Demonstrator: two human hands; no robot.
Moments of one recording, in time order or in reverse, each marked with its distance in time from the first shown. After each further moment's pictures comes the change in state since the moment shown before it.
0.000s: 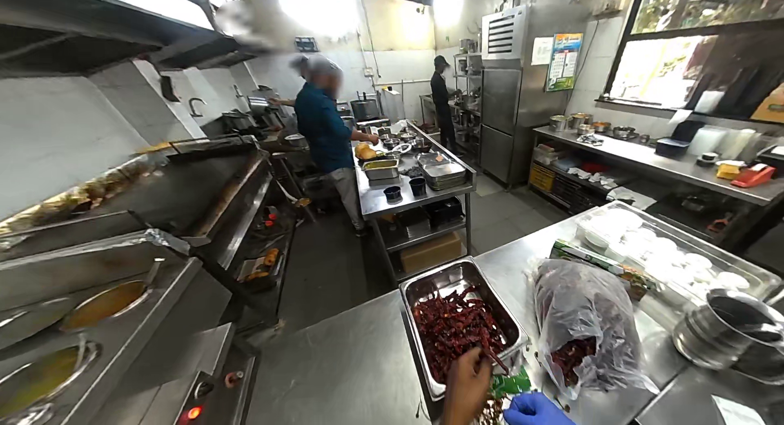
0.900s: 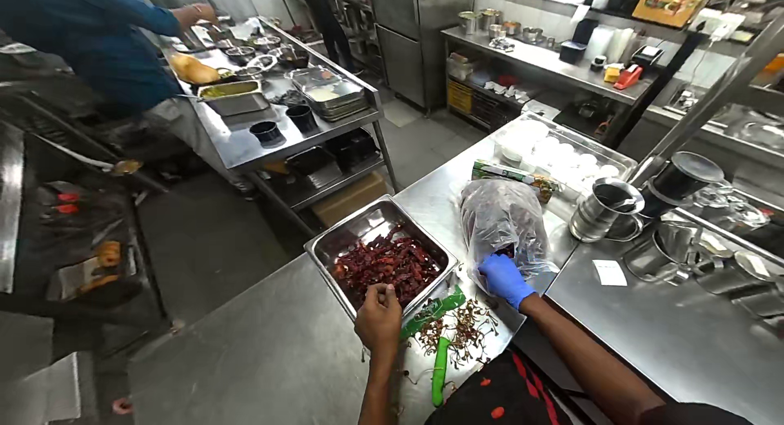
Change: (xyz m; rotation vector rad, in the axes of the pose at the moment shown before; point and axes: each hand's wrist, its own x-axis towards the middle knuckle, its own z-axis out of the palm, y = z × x) left_hand 0.022 -0.037 -0.005 0.405 0.458 0.041; right_hand 0.044 0.050 -0.098 -1.138 0.385 0.071
